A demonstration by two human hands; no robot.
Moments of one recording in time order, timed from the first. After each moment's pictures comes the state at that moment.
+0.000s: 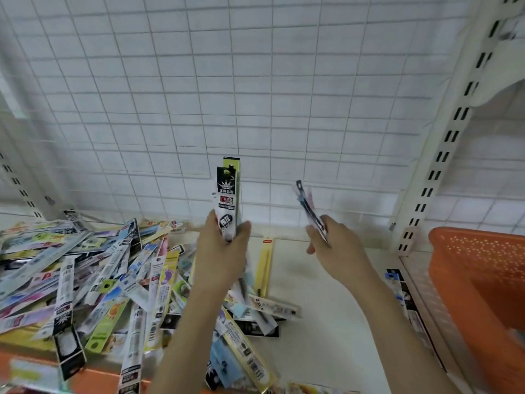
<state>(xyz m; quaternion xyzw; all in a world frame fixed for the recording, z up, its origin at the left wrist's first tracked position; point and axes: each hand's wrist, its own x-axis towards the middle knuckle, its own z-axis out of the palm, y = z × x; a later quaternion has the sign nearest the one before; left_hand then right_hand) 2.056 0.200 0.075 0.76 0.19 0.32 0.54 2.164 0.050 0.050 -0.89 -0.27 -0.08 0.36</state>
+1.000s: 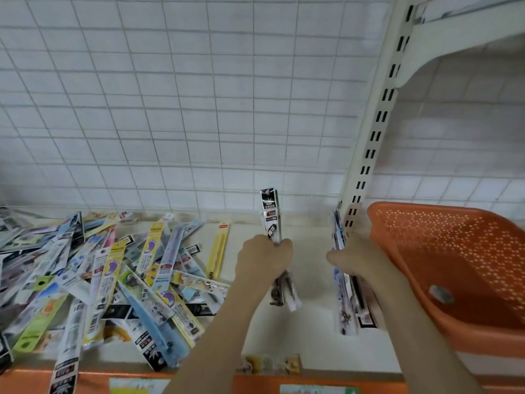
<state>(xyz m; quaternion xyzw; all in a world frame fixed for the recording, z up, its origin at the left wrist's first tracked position) 2.114 0.094 0.035 0.87 0.24 0.04 0.43 2.170 -0.055 0.042 -0.97 -0.02 0.13 0.20</state>
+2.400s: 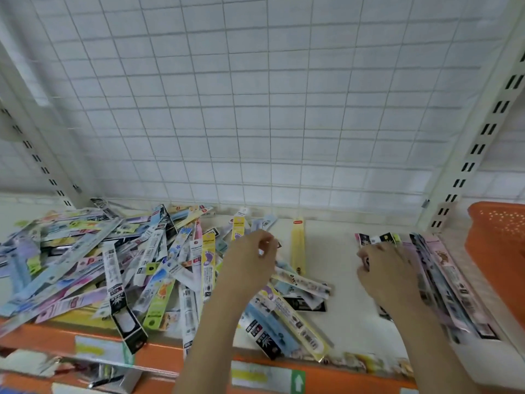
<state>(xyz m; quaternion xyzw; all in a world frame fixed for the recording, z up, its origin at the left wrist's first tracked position) 2.033 0.246 0.035 0.90 0.12 0.19 0.37 2.130 0.040 -0.006 -0.99 -0.10 -0.04 0.13</state>
